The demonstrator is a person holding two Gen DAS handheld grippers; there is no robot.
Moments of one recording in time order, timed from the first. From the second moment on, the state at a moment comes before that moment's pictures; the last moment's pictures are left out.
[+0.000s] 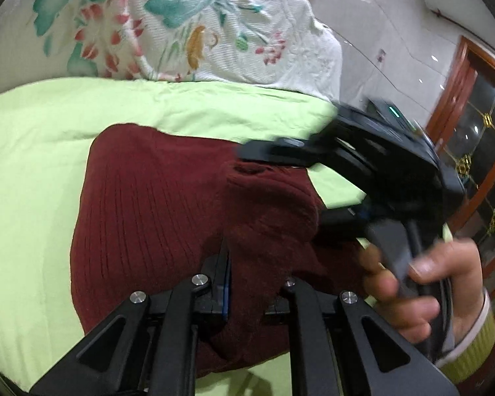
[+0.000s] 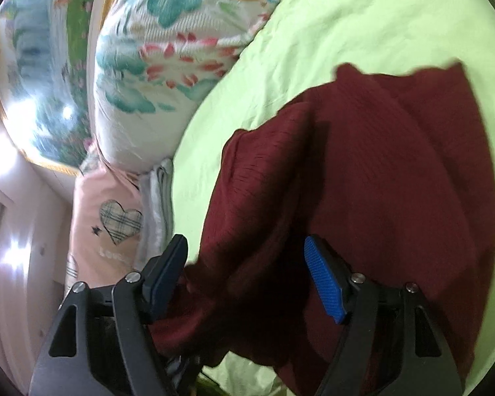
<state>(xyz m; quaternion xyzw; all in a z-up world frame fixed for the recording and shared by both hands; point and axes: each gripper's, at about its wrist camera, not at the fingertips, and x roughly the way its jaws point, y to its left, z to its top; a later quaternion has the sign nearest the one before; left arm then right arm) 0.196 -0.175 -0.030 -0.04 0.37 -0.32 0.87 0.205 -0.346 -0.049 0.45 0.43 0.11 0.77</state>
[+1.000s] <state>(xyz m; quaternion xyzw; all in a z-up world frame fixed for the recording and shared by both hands) 0.182 -0.229 -0.037 -0.02 0.44 -0.41 0.80 0.187 -0.396 -0.053 0.33 0.42 0.03 0.84</state>
